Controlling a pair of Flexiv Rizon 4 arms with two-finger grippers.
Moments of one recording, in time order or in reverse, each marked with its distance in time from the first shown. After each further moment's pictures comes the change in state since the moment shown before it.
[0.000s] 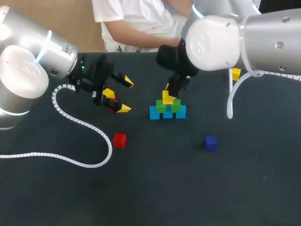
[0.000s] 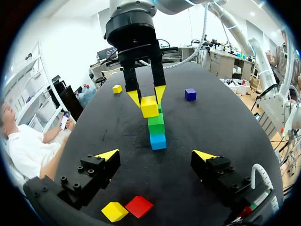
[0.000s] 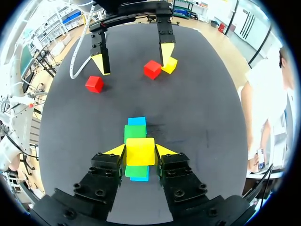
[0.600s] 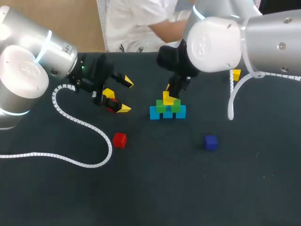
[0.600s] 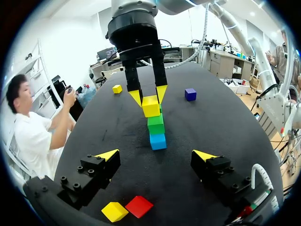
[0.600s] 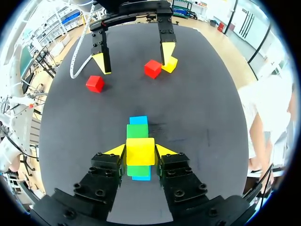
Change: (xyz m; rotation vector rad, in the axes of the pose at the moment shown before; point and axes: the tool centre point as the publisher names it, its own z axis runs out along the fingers) left arm 0.000 0.000 0.000 0.000 0.000 0.000; right arm 0.002 0.003 0.001 0.000 0.000 0.008
